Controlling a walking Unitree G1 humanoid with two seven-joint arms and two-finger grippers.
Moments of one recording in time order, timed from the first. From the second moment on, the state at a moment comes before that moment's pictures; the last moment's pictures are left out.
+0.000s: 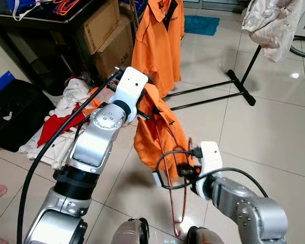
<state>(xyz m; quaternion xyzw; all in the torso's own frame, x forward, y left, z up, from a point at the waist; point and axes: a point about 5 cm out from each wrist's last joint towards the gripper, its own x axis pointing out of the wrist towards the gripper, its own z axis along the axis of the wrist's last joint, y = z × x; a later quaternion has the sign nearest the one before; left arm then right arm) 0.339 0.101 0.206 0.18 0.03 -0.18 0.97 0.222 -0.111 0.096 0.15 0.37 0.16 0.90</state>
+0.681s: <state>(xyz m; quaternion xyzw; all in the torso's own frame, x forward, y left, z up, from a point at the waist) 0.337 0.076 0.200 0.16 0.02 -0.21 0.96 0.240 -0.121 0.134 0.17 0.35 0.15 0.91</state>
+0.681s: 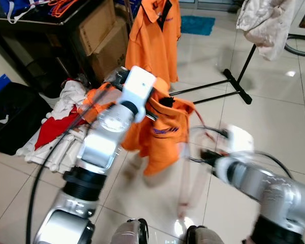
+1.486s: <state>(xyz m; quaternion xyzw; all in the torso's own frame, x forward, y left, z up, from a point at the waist) 0.358 0.133 0.200 0.24 0.02 -0.16 0.96 0.231 -0.110 0.141 -0.20 0.23 0.34 0.89</state>
